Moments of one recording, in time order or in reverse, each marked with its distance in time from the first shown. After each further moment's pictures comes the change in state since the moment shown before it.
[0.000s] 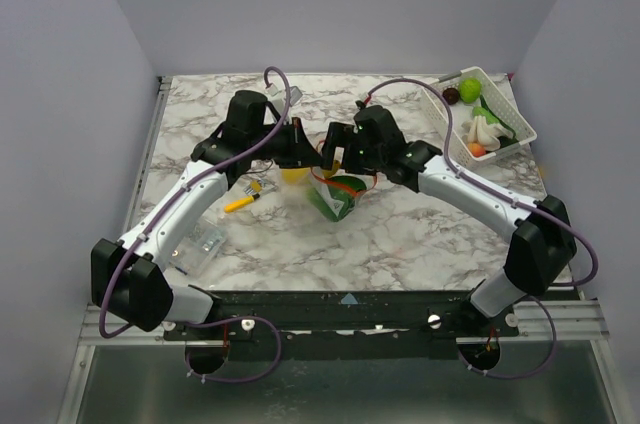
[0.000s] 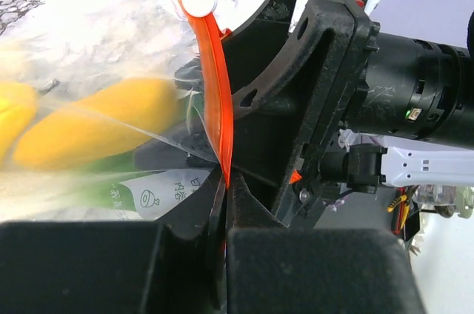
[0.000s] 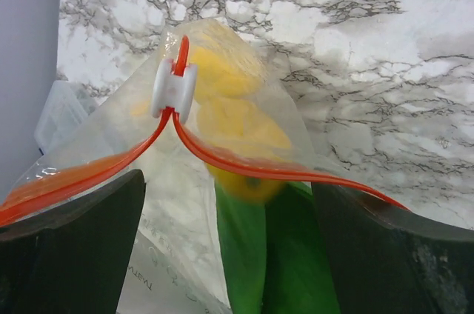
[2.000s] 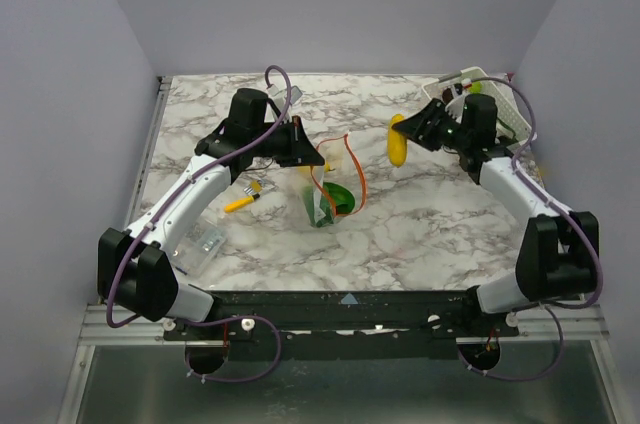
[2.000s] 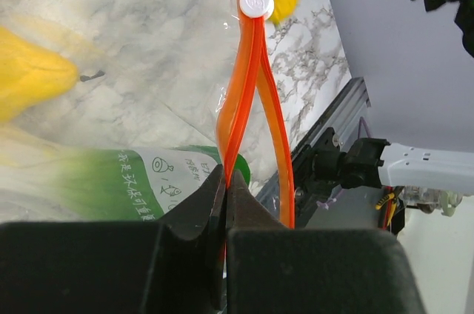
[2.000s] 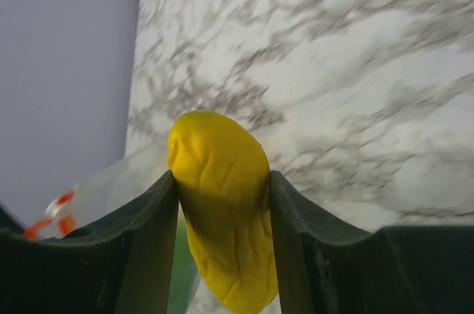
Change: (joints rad) left arm 0.026 0.053 0.011 0.008 0.043 -0.010; right arm -0.664 -0.074 -0.261 0.415 -0.480 -0.014
